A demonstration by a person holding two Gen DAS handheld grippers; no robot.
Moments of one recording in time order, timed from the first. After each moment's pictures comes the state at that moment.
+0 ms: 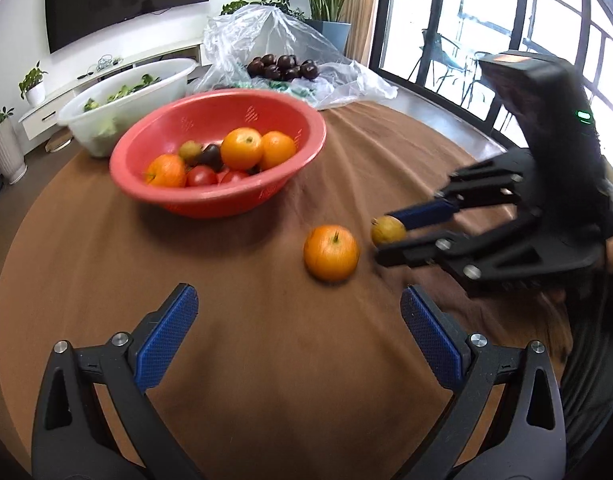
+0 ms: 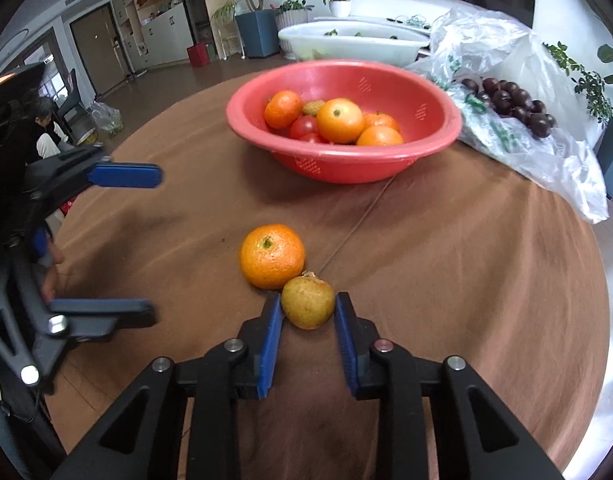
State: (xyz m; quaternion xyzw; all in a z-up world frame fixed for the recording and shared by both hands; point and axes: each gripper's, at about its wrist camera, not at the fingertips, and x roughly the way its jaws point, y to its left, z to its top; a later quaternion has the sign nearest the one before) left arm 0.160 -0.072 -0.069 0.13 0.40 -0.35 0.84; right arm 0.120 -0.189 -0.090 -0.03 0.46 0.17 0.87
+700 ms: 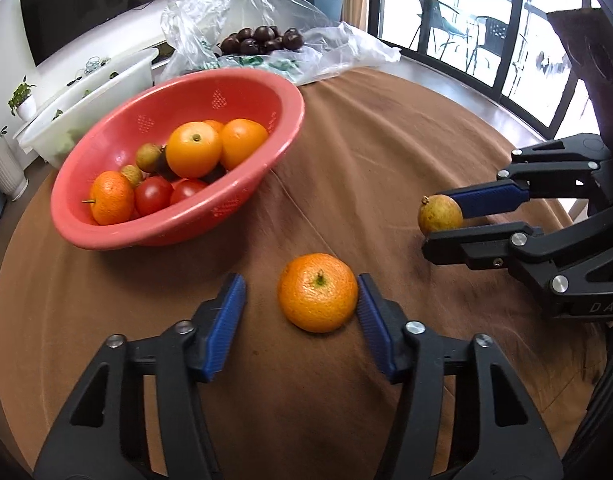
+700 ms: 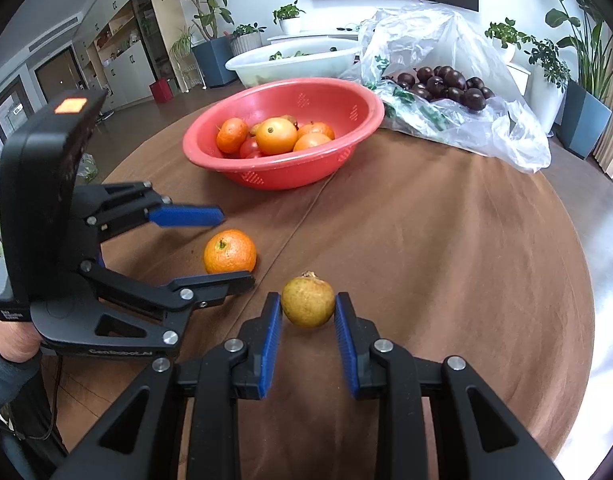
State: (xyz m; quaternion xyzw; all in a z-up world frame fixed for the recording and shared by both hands) left arm 0.188 -0.131 -0.103 0.19 0.42 -0.34 0.82; right arm 0.102 -0.216 -0.087 0.02 0.45 0.12 0.89
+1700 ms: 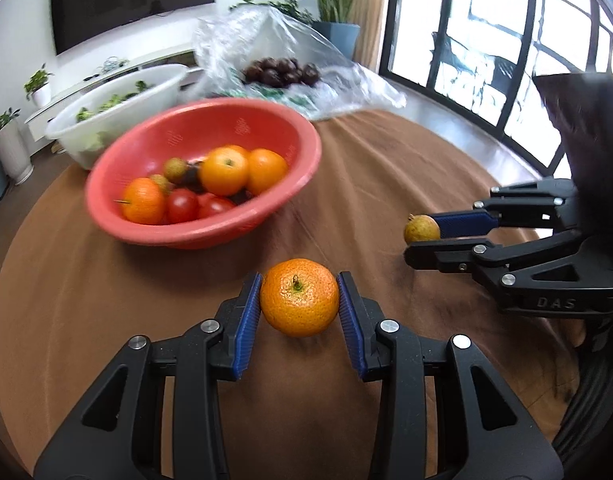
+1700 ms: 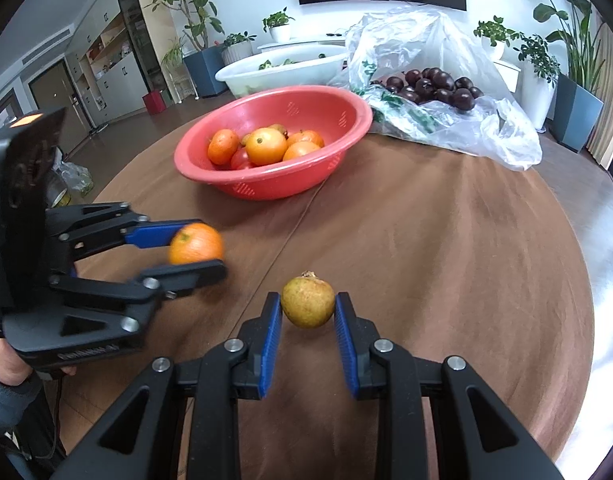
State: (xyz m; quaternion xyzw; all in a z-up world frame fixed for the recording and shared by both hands) left arm 0.177 -0.099 -0.070 0.12 0.40 -0.33 0.85; right arm 0.103 -0.224 -0.083 0.04 0.43 0.10 0.89
